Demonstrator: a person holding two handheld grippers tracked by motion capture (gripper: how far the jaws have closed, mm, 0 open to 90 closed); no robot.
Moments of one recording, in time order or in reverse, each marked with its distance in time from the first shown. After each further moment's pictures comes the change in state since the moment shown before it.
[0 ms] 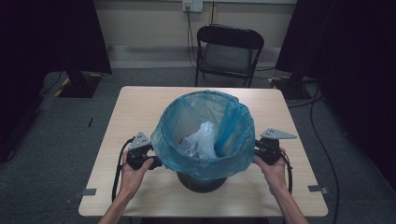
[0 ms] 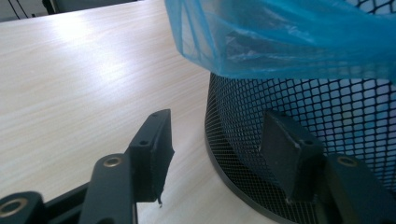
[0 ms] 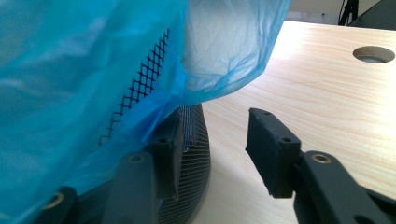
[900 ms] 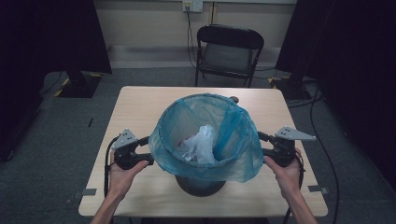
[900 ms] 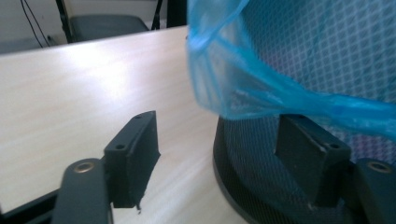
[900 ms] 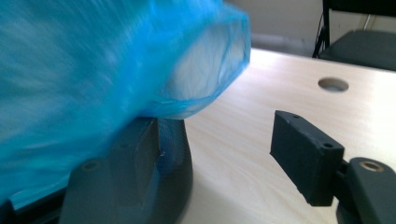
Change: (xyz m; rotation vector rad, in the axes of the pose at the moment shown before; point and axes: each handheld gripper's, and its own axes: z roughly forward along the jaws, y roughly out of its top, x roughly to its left) left arm 0.002 0.024 -0.039 -0.128 0.029 -0.017; right arm 0.008 0.026 -0.047 -0.083 -0.049 -0.031
